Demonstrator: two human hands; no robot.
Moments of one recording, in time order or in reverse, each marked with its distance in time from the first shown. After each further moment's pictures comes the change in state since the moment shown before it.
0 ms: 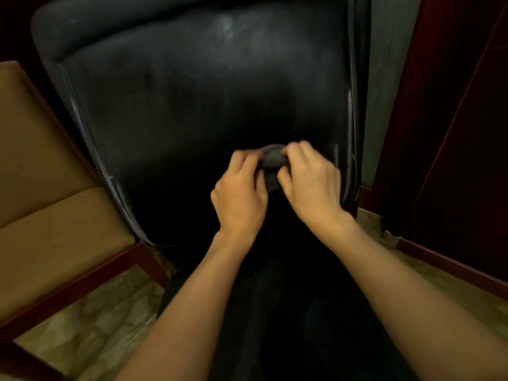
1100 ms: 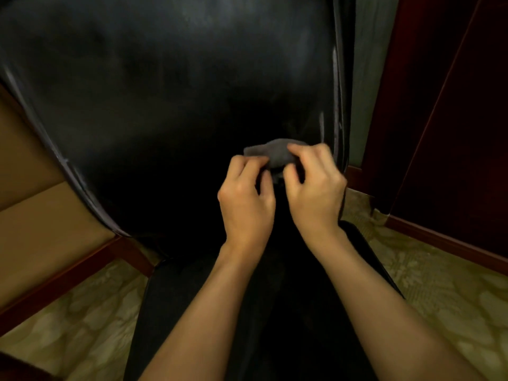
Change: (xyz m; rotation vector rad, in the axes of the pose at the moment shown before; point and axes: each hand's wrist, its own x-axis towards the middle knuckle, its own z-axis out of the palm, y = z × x) left_hand -0.048 0.017 0.032 -0.271 0.072 -0.033; right_hand -0.062 0.012 0.009 0.239 0.234 0.255
